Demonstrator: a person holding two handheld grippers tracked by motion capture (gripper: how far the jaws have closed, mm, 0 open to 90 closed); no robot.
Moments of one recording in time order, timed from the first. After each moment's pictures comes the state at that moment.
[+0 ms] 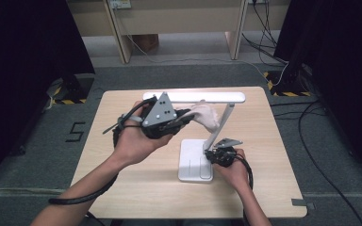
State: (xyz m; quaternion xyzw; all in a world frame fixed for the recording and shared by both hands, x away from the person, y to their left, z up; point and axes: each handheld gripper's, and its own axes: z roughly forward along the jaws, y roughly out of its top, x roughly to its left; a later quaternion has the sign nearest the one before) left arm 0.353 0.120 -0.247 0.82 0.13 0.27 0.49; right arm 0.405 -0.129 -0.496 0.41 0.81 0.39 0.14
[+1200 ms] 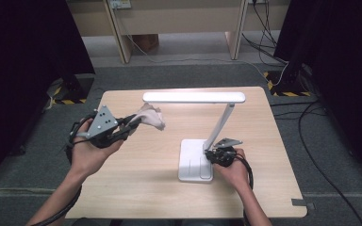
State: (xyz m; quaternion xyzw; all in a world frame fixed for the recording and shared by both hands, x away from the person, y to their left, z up) left arm 0.354 0.239 -0.296 0.77 0.25 0.32 0.49; right arm 0.405 -0.129 -0.495 0.41 0.81 0.39 0.13
